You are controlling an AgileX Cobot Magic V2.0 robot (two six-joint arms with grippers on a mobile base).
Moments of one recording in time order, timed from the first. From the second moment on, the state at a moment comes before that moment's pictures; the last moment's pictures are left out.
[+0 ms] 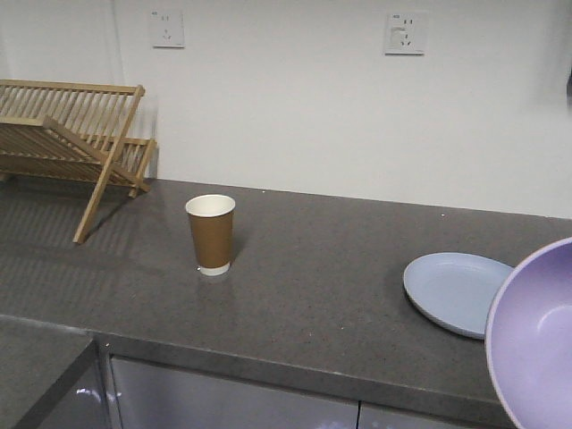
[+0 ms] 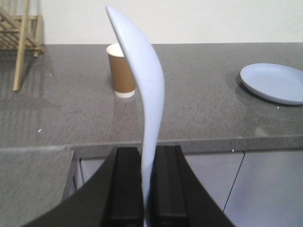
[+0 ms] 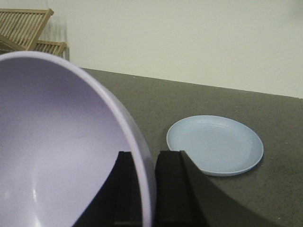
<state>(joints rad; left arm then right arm) -0.14 0.66 -0.79 -0.44 0.53 0.36 -0.21 0.56 -0.76 0.70 0.59 -0.64</state>
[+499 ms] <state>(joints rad) -0.14 0.66 -0.79 -0.44 0.53 0.36 -0.21 0.56 -0.76 0.70 0.59 -0.64</state>
